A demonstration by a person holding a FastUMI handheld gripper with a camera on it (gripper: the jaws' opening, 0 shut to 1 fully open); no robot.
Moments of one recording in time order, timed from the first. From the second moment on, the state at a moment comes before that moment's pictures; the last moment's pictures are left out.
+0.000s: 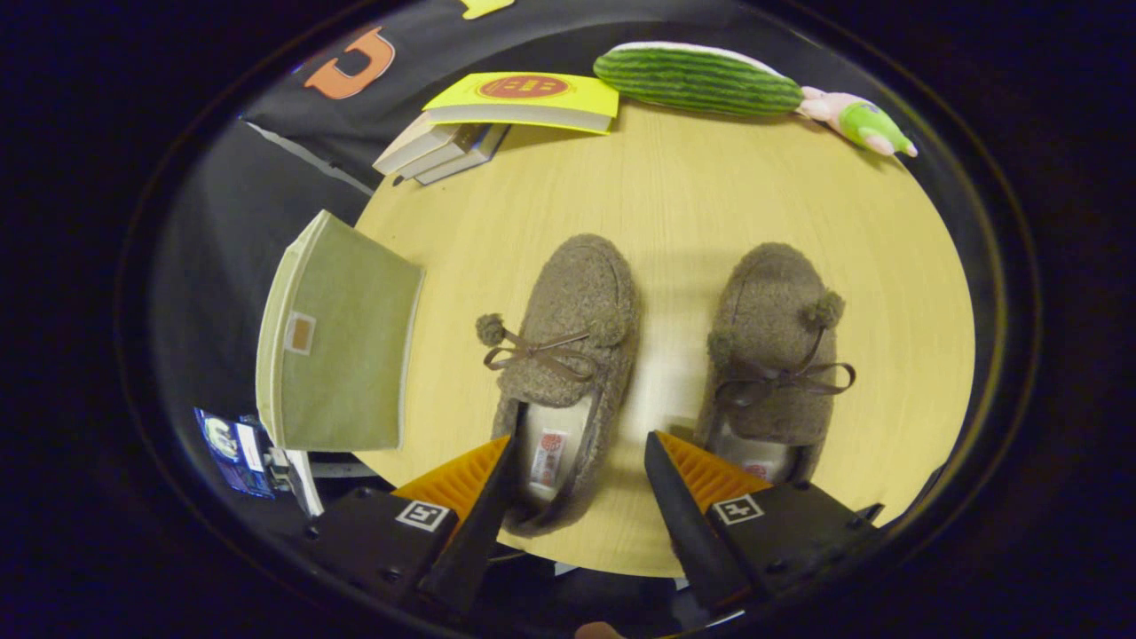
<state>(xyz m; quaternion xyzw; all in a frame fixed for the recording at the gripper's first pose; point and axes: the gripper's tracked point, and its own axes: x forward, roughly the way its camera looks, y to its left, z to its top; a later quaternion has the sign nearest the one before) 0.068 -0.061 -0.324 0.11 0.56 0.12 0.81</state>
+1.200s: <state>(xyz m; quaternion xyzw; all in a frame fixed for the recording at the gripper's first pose) 0.056 -0.037 -0.322 0.21 0.63 0.10 0.74</state>
